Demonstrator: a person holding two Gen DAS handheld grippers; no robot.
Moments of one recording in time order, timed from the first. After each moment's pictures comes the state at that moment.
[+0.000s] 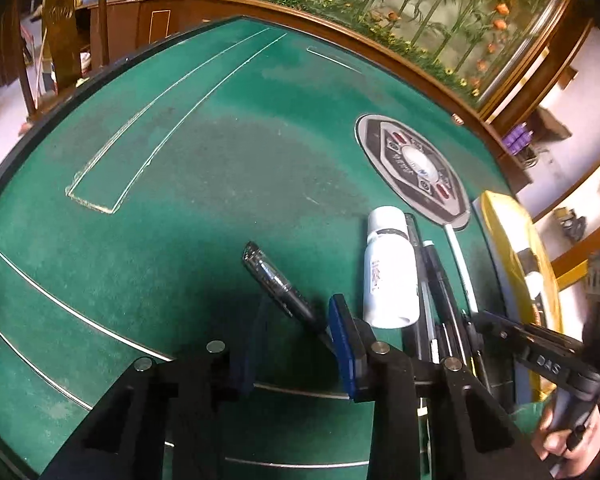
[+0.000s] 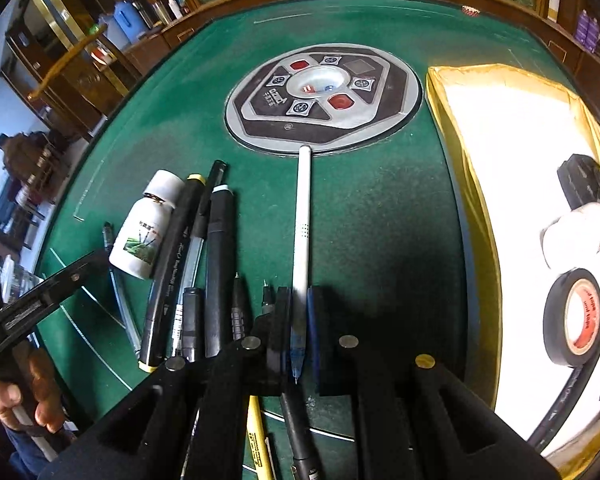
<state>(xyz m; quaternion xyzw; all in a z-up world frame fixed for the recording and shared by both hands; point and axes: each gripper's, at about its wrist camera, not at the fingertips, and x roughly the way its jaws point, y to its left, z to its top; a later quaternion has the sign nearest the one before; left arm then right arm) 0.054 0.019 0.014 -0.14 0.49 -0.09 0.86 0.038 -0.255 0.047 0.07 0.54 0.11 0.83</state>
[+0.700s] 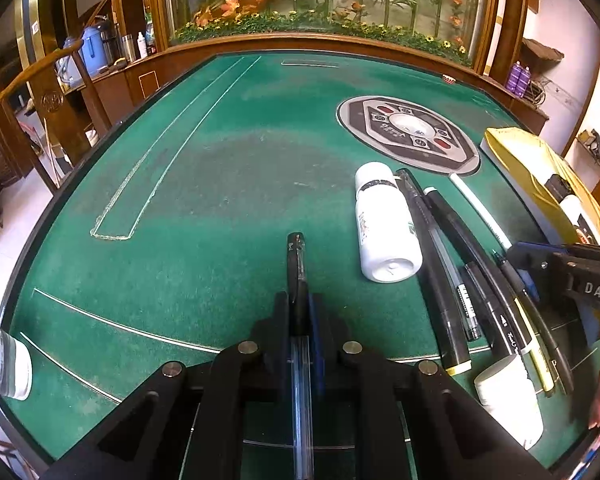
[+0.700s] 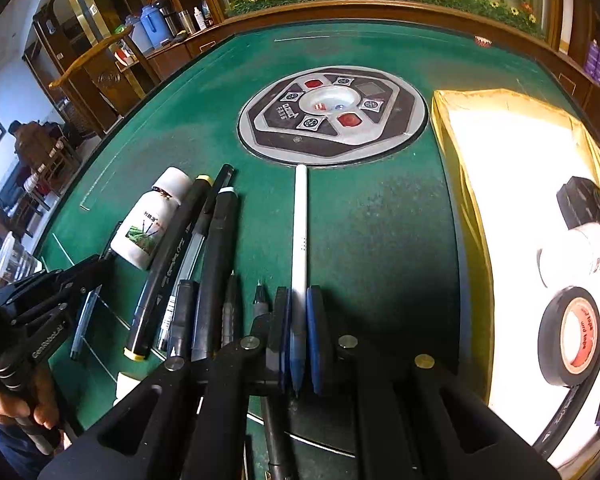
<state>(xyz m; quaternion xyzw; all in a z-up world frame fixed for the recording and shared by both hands) 0.023 -0.012 0.012 0.01 0.44 -0.07 0.89 0.041 -0.245 0.039 0.04 0.49 0.13 0.86</state>
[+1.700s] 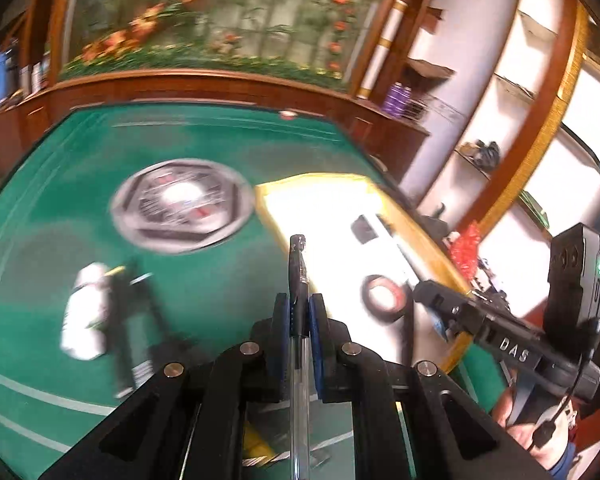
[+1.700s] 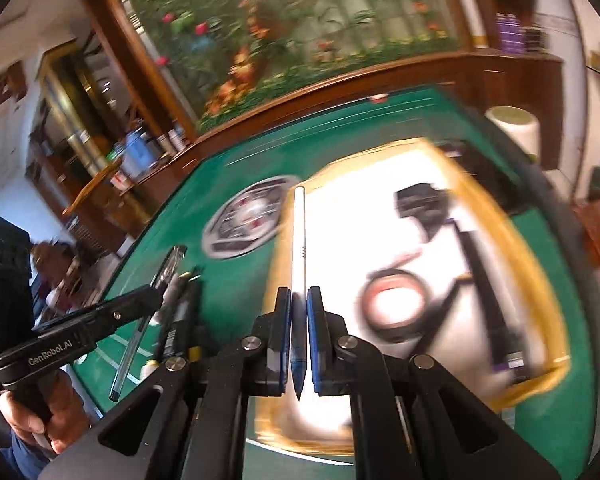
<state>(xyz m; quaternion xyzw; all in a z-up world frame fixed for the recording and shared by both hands) 0.007 -0.192 0.099 -0.04 0.40 -0.28 0.87 -0.050 -0.404 0.095 0.20 0.34 0.07 0.92</state>
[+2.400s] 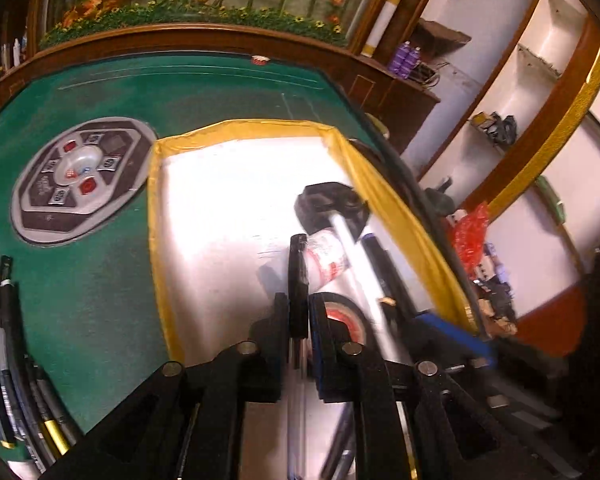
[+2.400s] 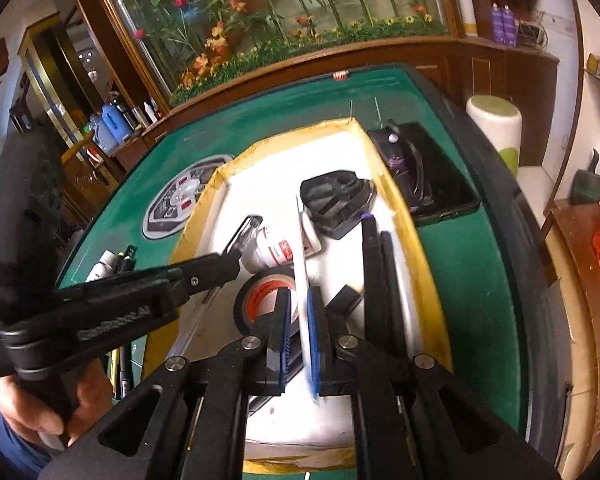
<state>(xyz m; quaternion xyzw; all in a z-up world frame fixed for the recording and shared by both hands) 0.040 -0.302 0.053 -0.03 0.47 -0.25 0.85 -0.032 -0.465 0.072 0.15 0.39 0.07 0.90</state>
